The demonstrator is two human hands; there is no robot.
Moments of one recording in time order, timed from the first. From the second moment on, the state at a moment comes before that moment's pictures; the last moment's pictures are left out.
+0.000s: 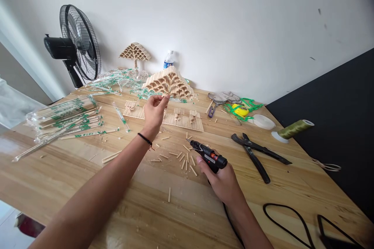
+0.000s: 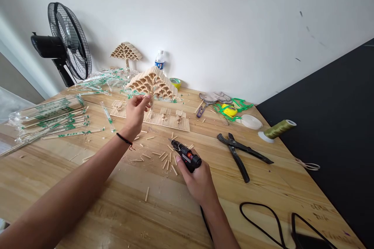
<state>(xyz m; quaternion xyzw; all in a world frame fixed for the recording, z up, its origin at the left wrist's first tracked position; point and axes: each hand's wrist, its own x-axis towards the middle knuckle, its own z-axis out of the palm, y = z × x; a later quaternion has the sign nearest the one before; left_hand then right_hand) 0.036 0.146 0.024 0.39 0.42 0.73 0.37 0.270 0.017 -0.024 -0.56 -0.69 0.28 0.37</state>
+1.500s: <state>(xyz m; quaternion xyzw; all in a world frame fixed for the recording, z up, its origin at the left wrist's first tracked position) -0.001 0.151 0.007 0.48 0.30 0.56 0.60 0.274 0.019 -0.031 -0.56 -0.64 0.32 0.42</state>
